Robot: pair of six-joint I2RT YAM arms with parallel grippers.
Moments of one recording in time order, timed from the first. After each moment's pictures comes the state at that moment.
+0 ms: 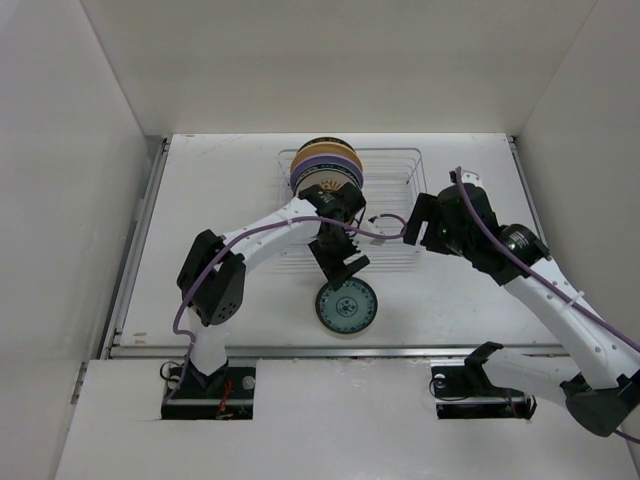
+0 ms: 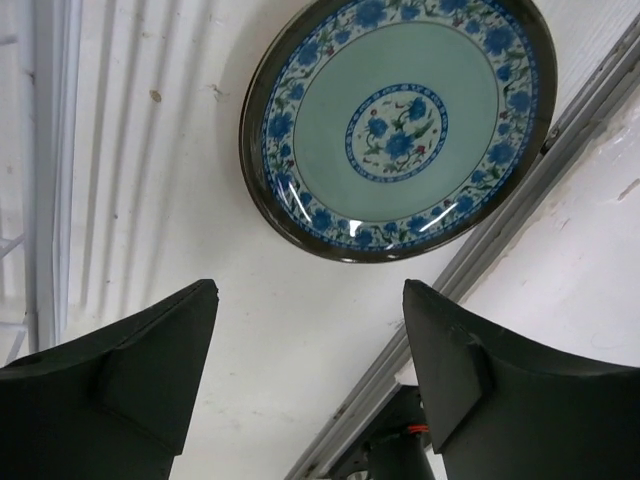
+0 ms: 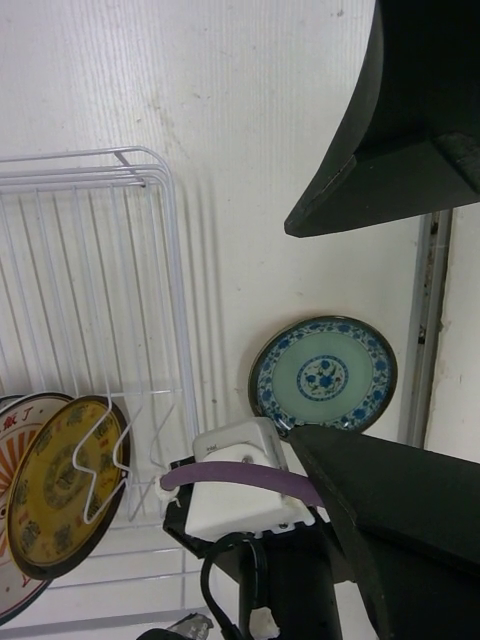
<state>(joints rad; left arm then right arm) -0.82 1.89 1.60 -1.12 0.26 0.31 0.59 1.06 1.21 -0.87 0.28 0.68</state>
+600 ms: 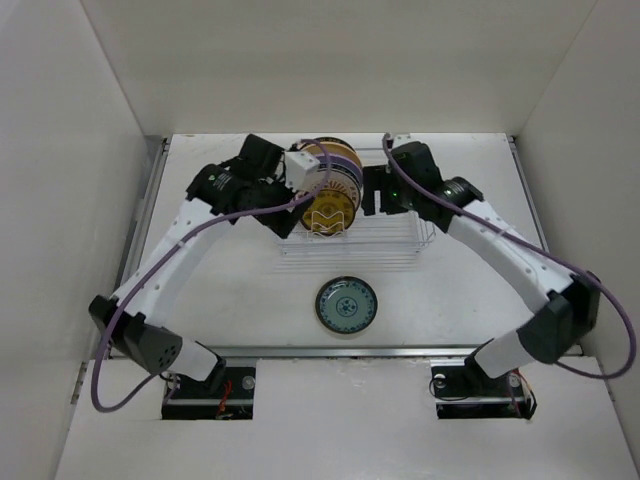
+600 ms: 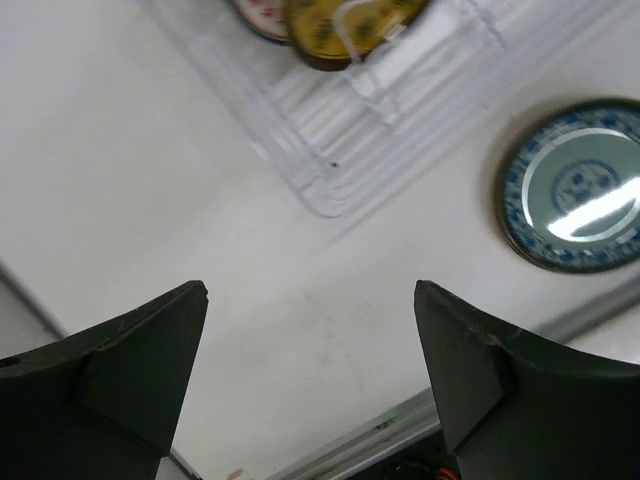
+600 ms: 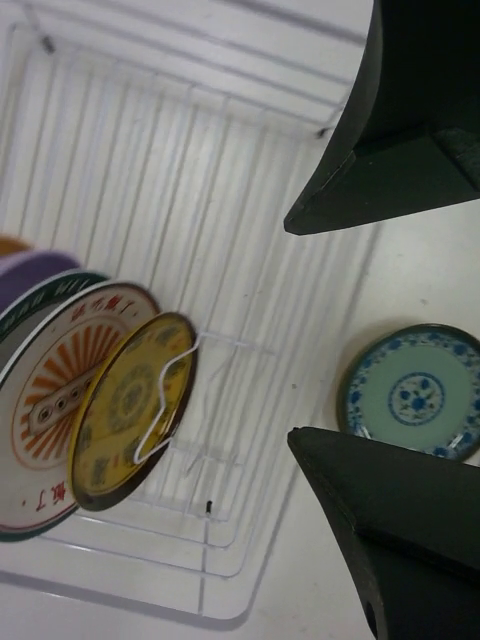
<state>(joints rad) -0.57 1.46 1.64 -1.13 0.02 0.22 0.59 1.46 1.44 -0.67 0.17 0.36</state>
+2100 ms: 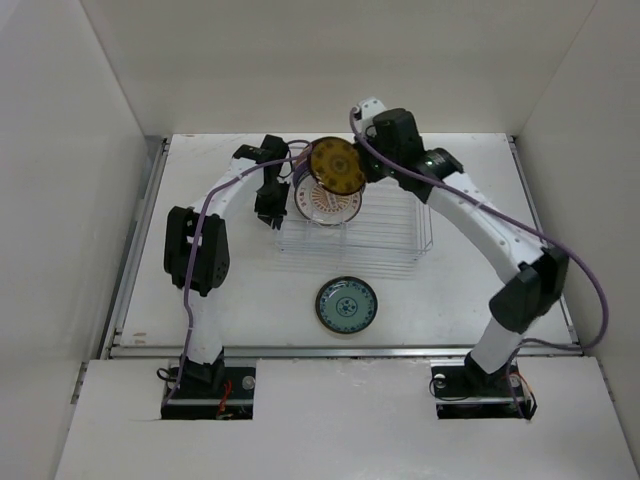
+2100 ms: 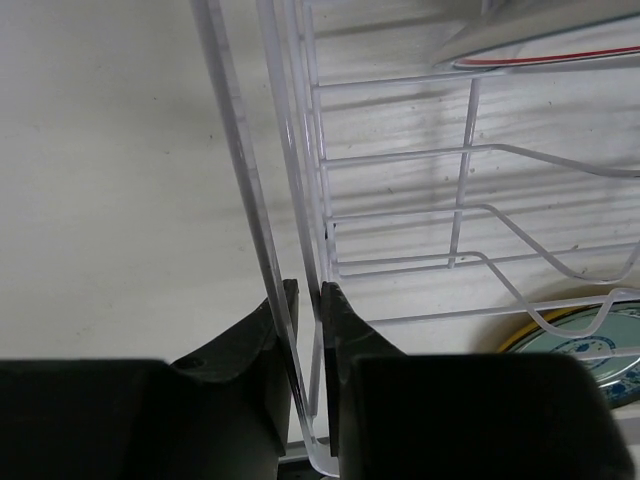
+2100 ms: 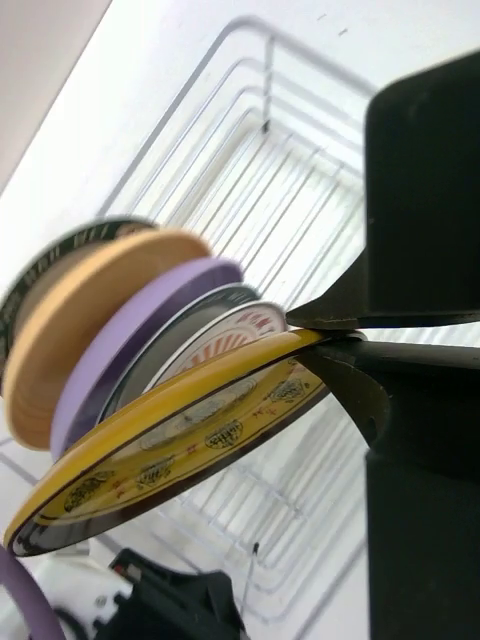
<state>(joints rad) -0.34 2.02 1.75 -1.08 0.04 -0.16 0.59 1.78 1.79 -0.58 0.11 -0.04</state>
